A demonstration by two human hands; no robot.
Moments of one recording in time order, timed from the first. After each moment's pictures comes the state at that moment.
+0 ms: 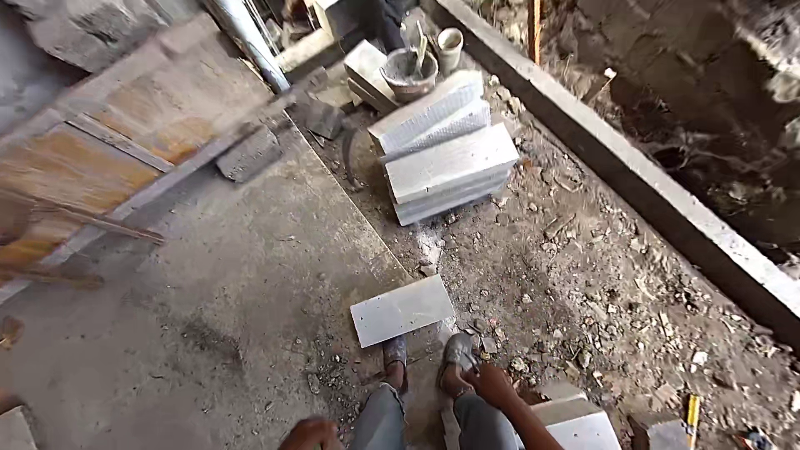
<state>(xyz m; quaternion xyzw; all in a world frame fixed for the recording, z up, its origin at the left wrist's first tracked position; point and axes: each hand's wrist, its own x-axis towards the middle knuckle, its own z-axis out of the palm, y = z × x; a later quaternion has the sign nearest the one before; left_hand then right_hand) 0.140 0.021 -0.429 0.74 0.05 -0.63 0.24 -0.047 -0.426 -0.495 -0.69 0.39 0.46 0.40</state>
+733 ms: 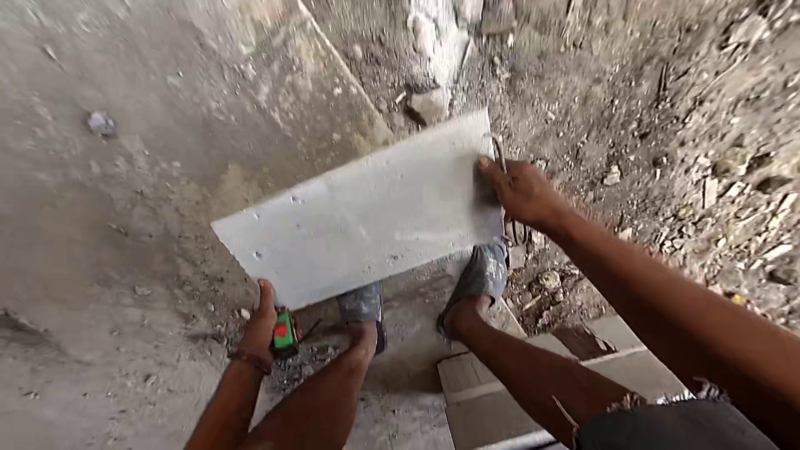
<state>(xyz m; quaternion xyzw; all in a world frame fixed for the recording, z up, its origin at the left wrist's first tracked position) 0.163 -0.037 -0.899 0.68 0.43 -0.50 0.32 0.085 -0.517 -0.903 -0.76 0.38 0.35 0.40</state>
